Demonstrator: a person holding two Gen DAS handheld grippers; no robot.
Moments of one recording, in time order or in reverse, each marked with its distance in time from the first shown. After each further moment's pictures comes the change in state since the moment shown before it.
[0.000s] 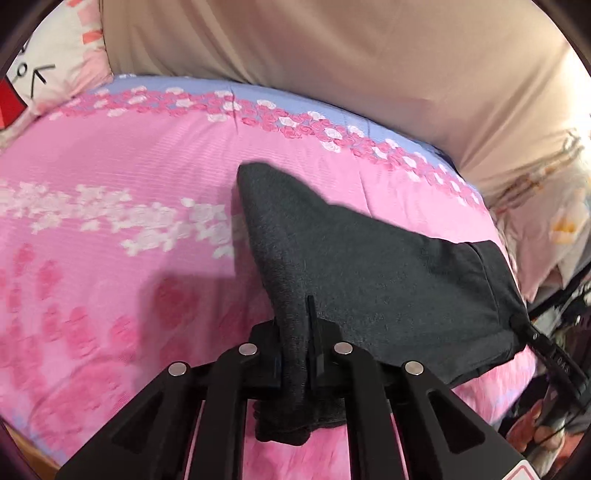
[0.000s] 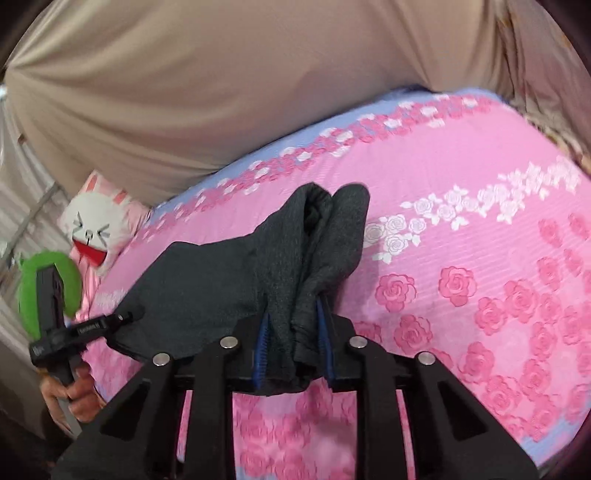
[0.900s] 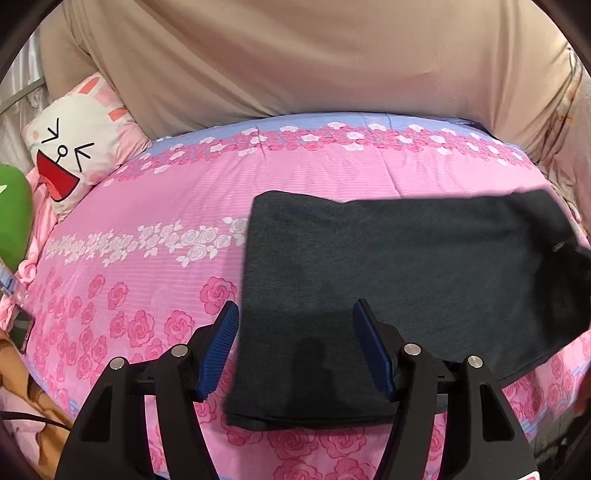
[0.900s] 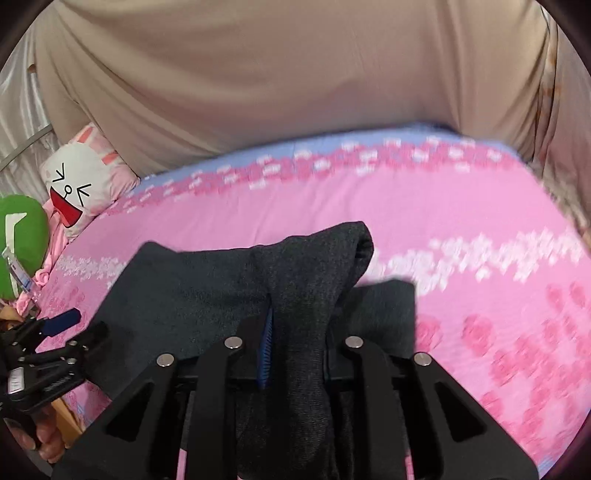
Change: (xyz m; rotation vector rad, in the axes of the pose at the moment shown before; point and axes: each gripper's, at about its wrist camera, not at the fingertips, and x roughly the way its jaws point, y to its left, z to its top) left arm 0.000 -0.057 -0.035 0.188 -0.117 0.364; right arm 0.030 0.044 0.020 -0.204 -0.110 -0.153
